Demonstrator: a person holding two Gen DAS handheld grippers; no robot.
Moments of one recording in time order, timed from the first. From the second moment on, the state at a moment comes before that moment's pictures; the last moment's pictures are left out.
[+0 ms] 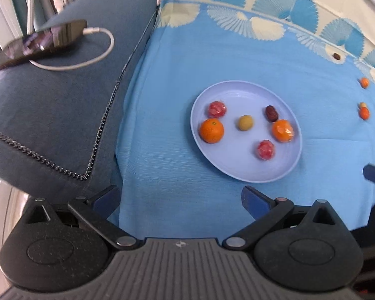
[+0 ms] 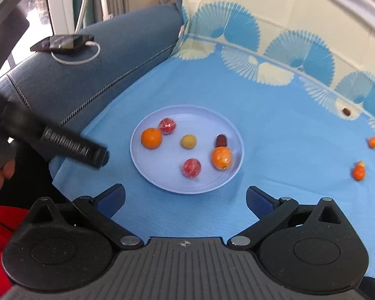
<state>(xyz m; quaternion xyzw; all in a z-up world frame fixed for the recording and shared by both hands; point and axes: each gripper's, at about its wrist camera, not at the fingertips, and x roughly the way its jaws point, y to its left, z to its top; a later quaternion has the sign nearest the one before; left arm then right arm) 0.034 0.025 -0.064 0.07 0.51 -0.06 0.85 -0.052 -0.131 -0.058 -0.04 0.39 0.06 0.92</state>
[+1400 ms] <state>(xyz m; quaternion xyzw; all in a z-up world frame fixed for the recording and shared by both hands) -0.023 0.011 -0.034 0.10 0.46 -0.09 0.88 -0.110 -0.121 -0.032 -0.05 0.34 0.04 0.94</state>
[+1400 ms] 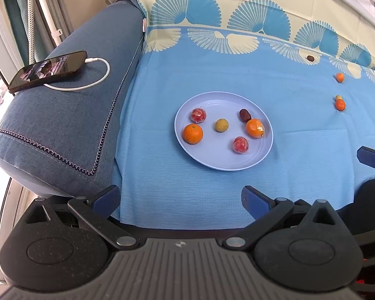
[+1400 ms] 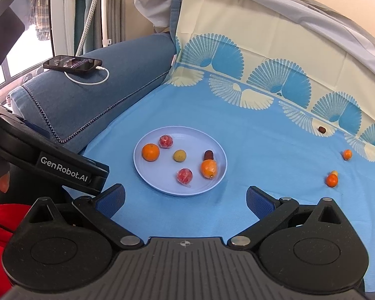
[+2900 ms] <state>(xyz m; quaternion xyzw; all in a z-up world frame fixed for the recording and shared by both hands) 0.039 -0.138 -0.037 0.17 0.46 -0.18 0.85 -0.093 -0.342 -0.068 0.08 0.30 -0.23 0.92</state>
